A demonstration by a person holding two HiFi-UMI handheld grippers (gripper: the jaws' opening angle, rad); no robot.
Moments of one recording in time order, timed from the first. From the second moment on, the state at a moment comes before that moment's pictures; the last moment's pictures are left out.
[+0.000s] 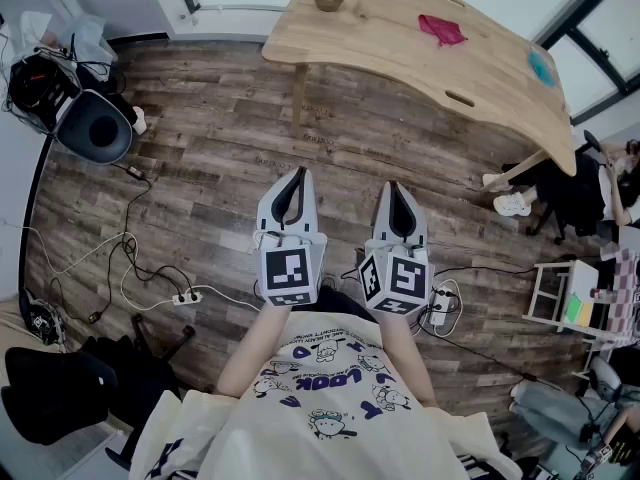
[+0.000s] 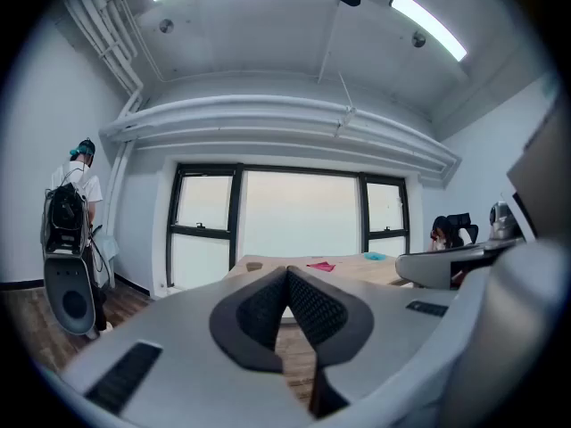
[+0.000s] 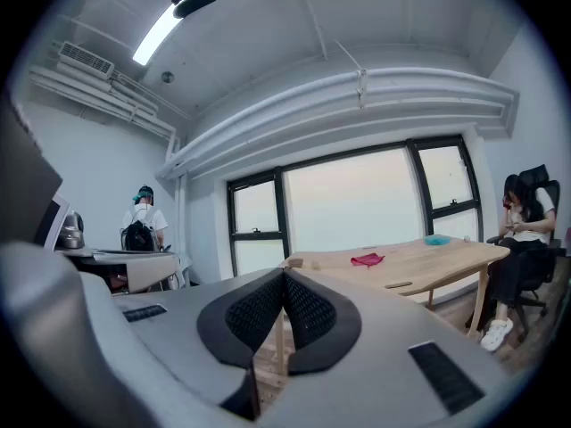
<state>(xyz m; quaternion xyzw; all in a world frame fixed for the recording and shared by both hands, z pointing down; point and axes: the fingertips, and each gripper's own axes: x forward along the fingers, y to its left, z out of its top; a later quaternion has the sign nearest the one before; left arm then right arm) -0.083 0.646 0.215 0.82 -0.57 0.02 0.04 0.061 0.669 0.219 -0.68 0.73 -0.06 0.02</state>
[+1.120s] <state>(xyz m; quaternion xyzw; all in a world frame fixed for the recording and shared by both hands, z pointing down) -0.062 0.642 0.237 0.80 -0.59 0.04 0.06 0.085 0.662 0.243 -0.66 0.75 -0.09 0.00</state>
